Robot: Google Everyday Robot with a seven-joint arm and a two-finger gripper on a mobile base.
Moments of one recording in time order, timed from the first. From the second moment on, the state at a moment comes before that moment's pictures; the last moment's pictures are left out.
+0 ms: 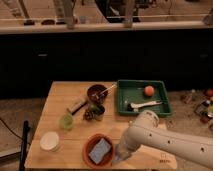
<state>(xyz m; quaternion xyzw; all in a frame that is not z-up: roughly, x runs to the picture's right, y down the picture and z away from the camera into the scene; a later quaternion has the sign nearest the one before) 0.089 0.297 0.705 -0.33 -0.07 0.13 0.93</state>
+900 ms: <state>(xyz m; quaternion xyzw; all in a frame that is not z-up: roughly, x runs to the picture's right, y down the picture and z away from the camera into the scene) 0.108 0.311 0.713 -0.31 -0.03 0.15 0.94</state>
